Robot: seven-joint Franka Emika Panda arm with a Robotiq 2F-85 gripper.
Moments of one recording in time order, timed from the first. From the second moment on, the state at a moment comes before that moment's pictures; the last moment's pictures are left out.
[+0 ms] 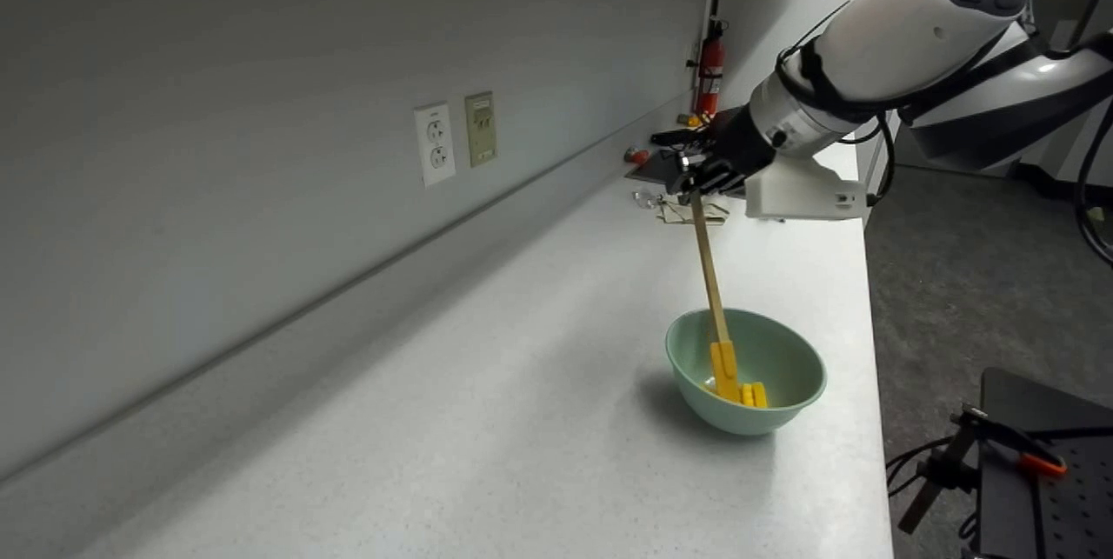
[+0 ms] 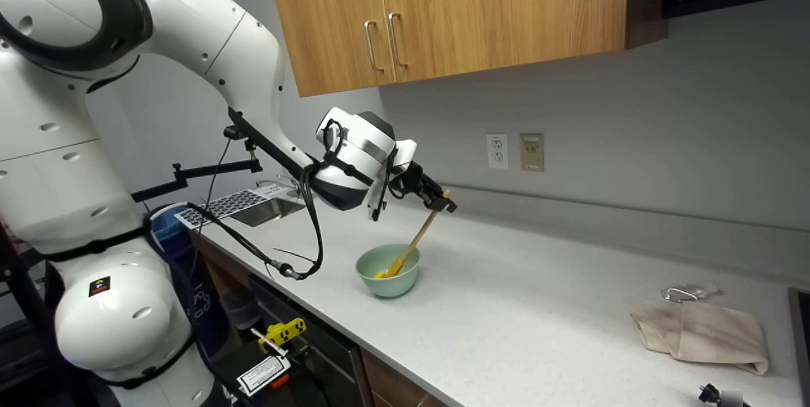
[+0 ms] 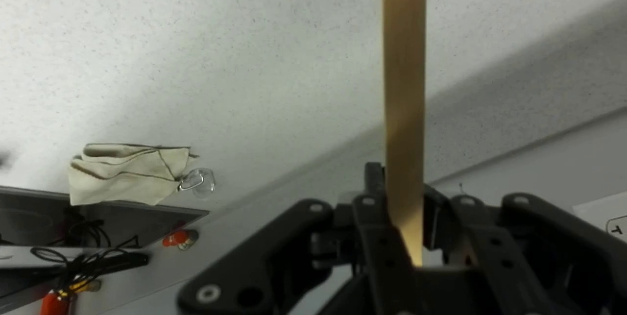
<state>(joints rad) 0.04 -0.05 -0.06 -2.41 -1.48 2.91 1.96</state>
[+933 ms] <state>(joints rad) 0.04 -0.03 -0.06 -2.37 -1.66 2.84 2.11</state>
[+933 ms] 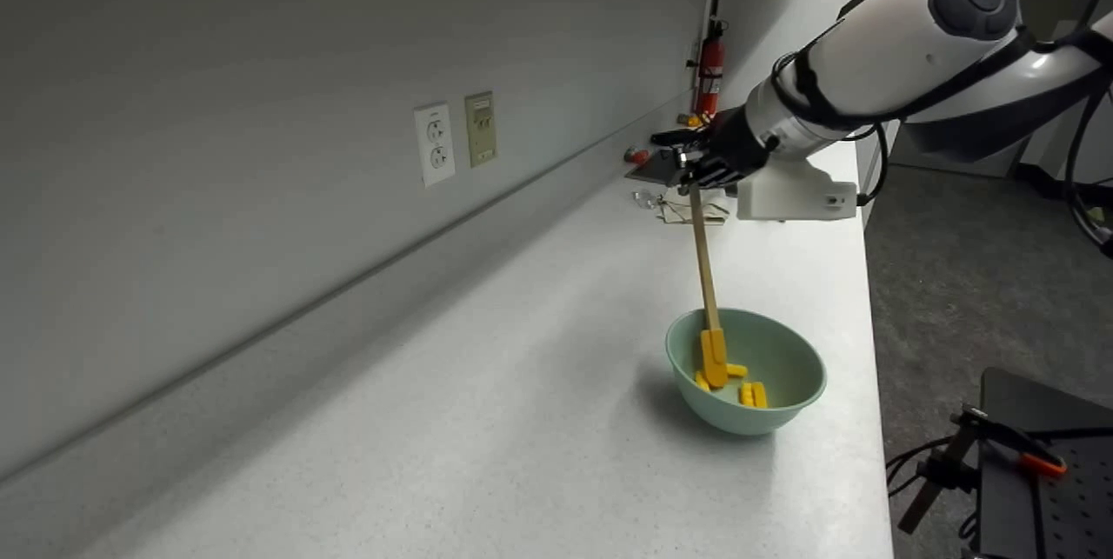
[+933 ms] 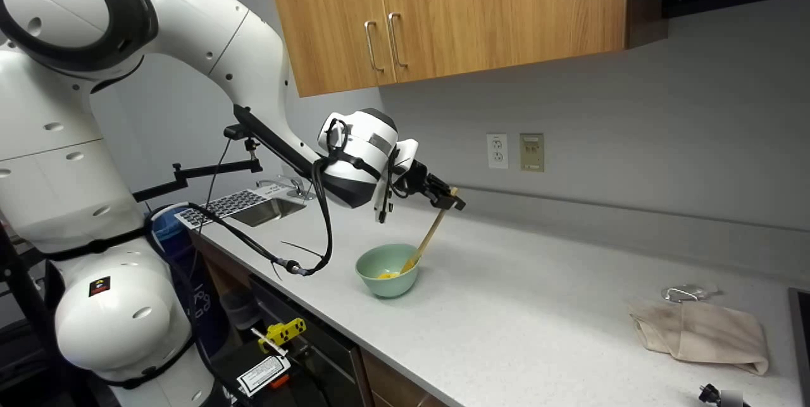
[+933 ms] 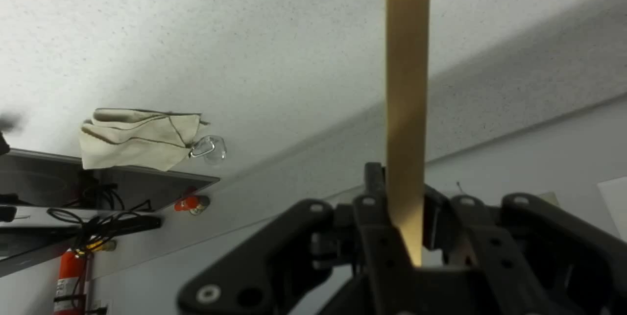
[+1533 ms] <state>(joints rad) 0.04 -0.02 -0.04 -2.36 -1.84 2.78 2.23</state>
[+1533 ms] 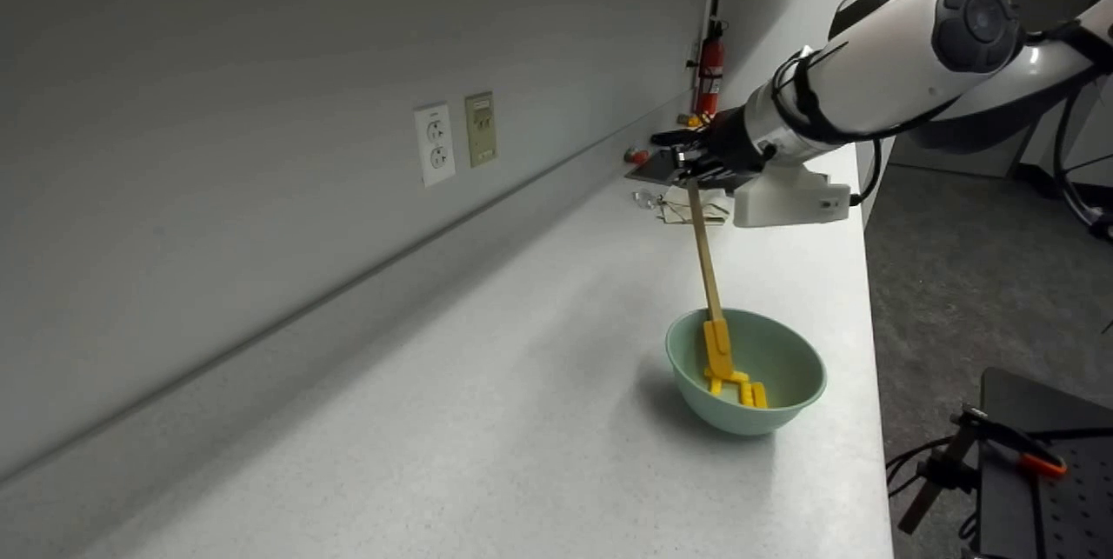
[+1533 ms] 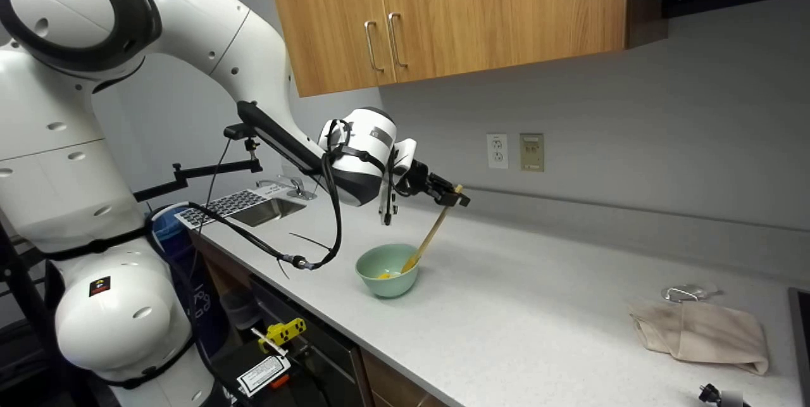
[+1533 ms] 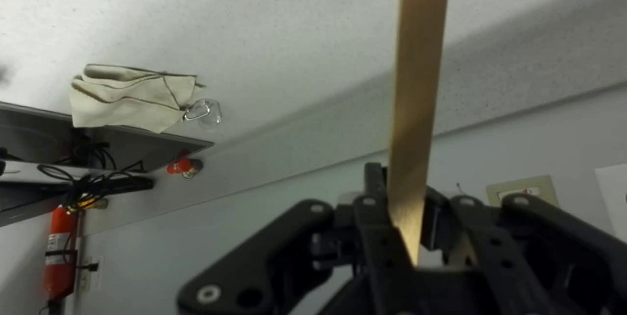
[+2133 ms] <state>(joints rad) 0.03 0.00 -0.07 -2.39 -1.61 3.00 2.08</state>
